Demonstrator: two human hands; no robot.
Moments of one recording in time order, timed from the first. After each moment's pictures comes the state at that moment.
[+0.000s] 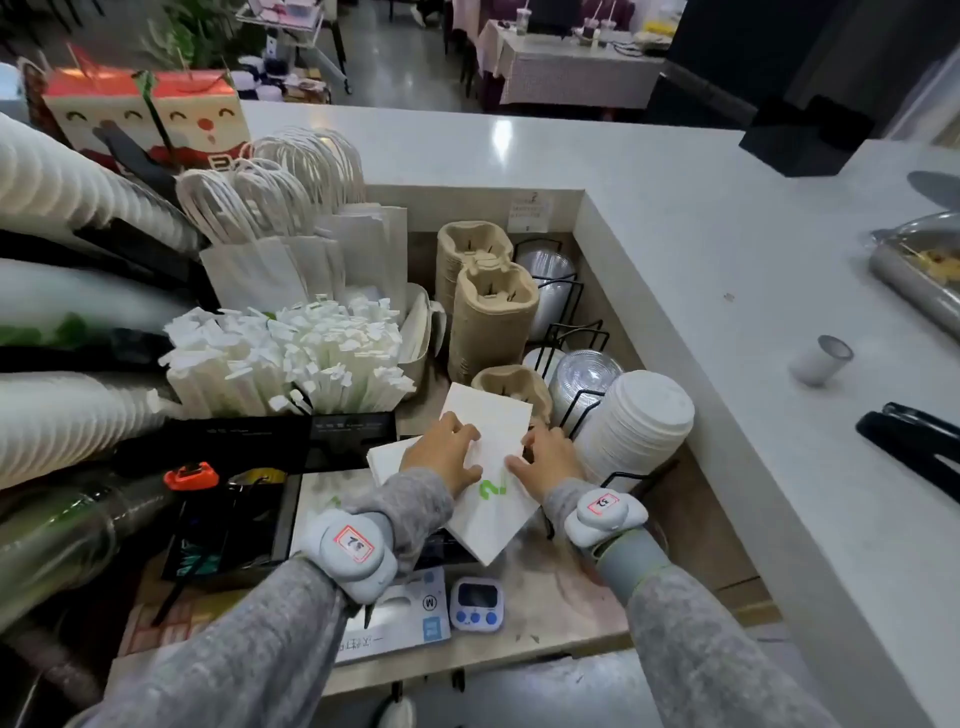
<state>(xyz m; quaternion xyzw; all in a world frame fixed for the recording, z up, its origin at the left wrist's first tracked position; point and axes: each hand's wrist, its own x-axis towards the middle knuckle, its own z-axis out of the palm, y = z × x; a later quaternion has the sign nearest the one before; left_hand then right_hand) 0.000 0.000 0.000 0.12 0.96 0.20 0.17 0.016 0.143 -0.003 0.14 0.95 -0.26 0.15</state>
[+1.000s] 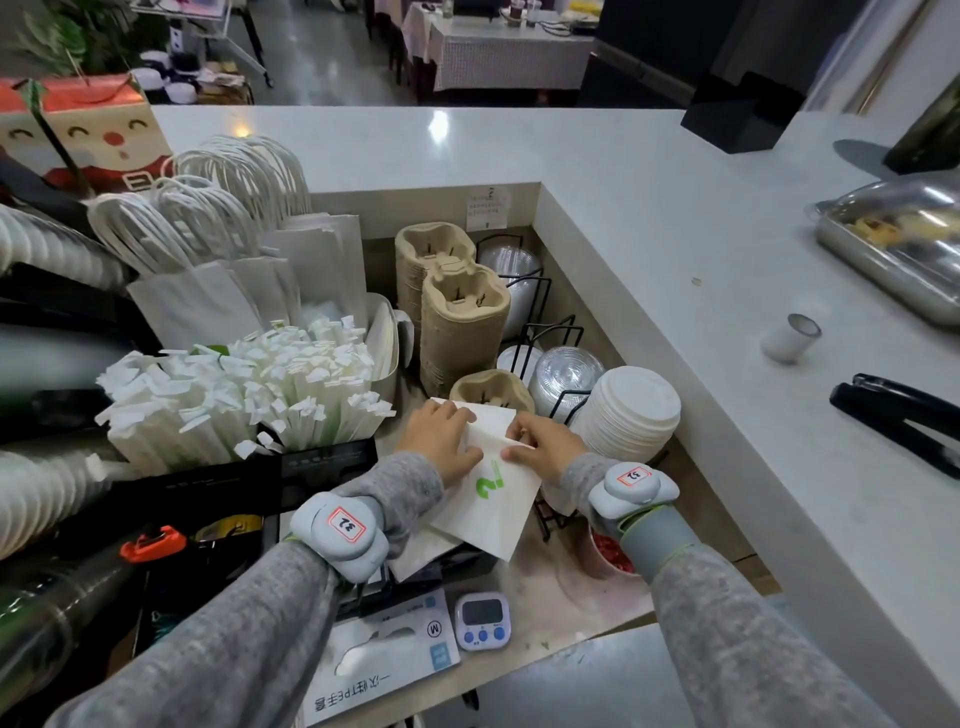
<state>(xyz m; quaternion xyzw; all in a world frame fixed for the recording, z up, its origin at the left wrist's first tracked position) -0.043 0.004 0.006 0.22 0.95 0.15 0.13 -0.008 0.162 0.016 0.07 0.93 -0.29 0.19</state>
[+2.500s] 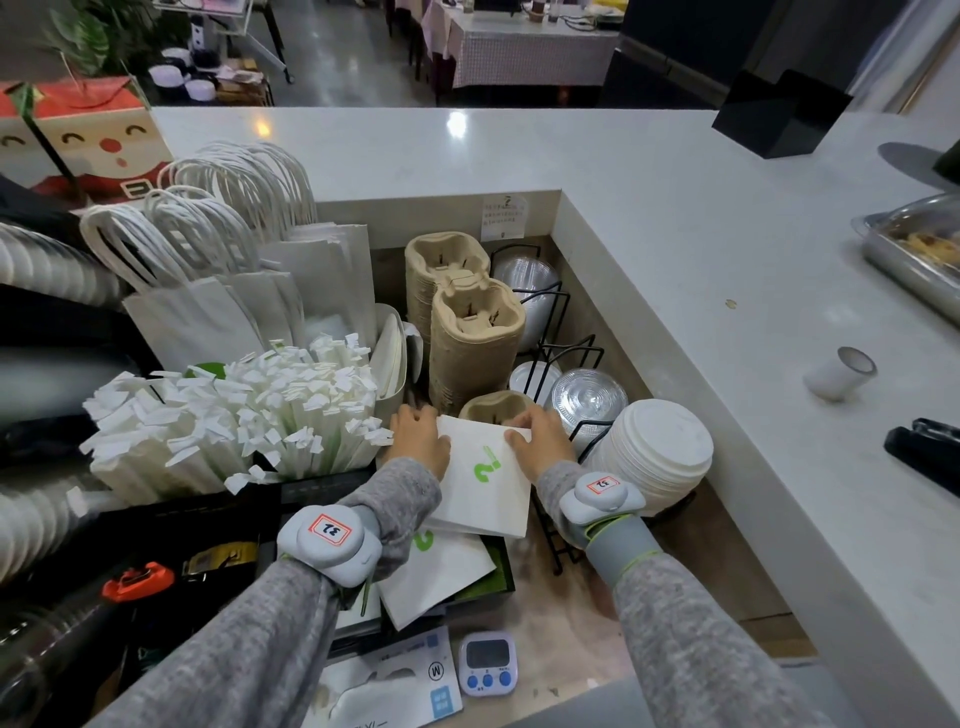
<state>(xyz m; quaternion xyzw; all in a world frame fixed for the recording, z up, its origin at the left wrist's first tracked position) -0.083 0.001 -0.002 0.00 0.96 0.23 0.18 -0.058 0.148 -0.010 0.20 0.91 -0.35 0.09</state>
